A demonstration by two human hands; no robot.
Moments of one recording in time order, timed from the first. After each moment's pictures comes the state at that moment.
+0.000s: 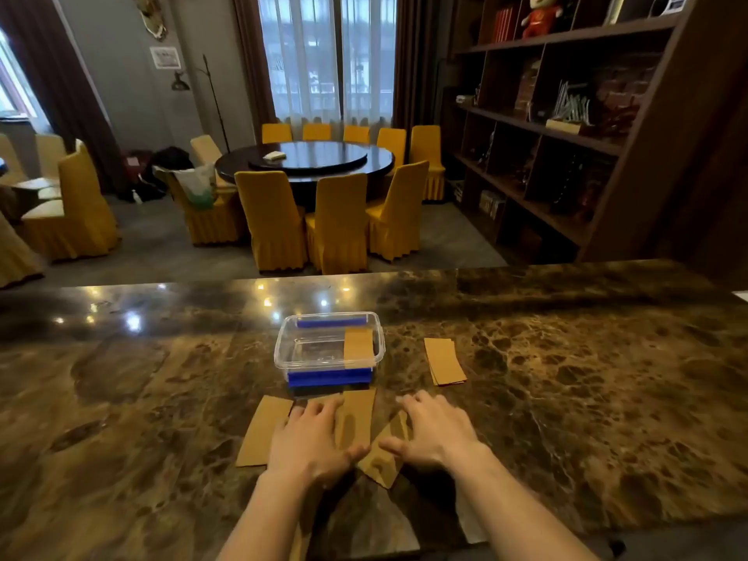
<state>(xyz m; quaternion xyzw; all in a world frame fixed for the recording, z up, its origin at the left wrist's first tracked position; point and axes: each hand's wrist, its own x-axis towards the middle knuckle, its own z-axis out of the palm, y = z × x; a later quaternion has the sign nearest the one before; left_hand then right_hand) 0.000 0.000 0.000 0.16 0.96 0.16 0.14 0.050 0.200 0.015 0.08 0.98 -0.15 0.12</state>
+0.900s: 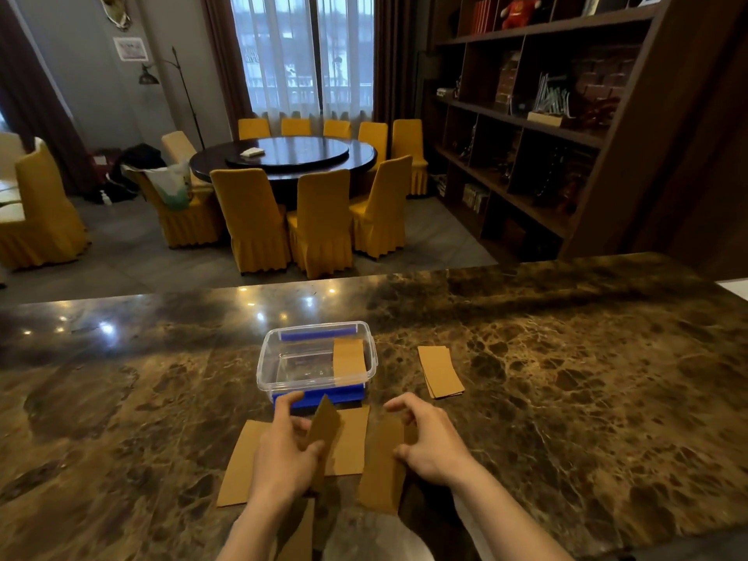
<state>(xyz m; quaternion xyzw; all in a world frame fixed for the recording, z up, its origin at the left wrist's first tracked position) -0.034 -0.004 -0.028 0.01 0.88 0.46 0.08 0.028 0.211 -0.013 0.12 0.91 -0.40 0.04</state>
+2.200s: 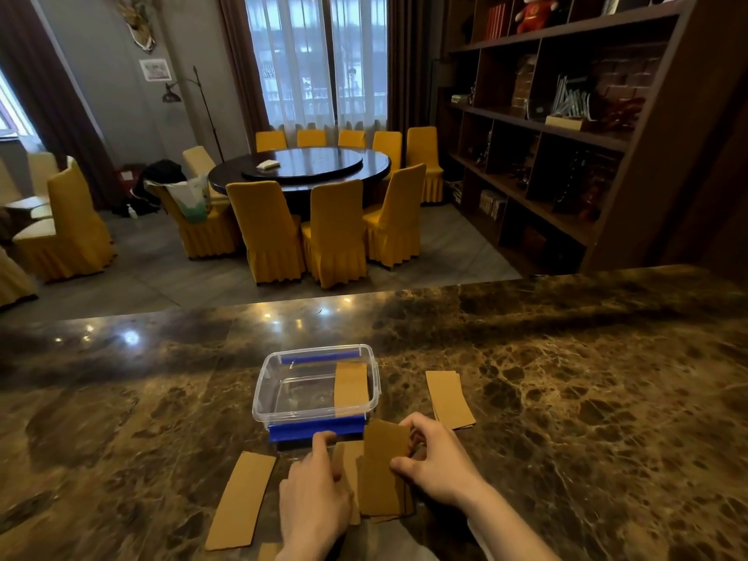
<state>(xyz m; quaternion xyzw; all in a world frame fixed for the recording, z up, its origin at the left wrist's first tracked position) -0.033 0.048 -0.038 0.00 0.96 0.28 0.09 -0.001 0.236 -0.021 0.12 0.87 -0.47 0.05</state>
